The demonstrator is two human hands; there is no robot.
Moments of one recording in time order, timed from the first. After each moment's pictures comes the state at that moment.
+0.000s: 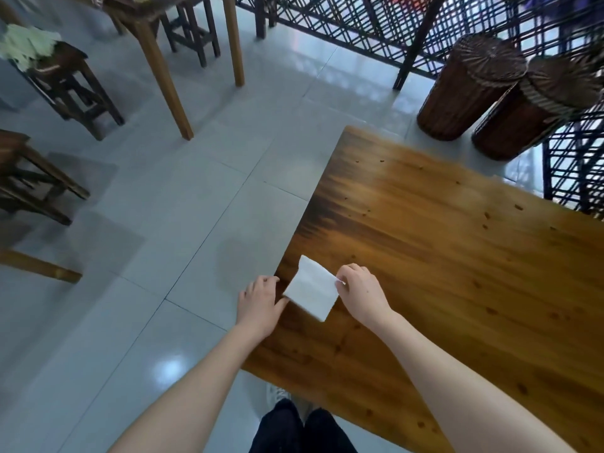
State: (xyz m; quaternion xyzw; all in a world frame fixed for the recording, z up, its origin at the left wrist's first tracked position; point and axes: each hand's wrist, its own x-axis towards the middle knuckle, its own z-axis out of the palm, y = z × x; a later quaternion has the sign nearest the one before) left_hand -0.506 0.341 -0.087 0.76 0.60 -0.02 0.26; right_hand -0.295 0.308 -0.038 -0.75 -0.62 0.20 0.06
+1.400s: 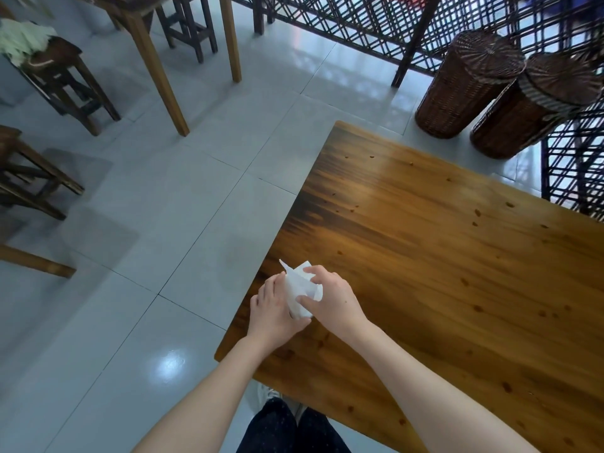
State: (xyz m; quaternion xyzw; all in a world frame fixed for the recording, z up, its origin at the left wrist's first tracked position) left_hand -0.455 0.302 -0.094 0.75 0.60 0.06 0.28; right_hand -0.320 0.288 -0.016 -0.75 -0.56 0.33 0.14
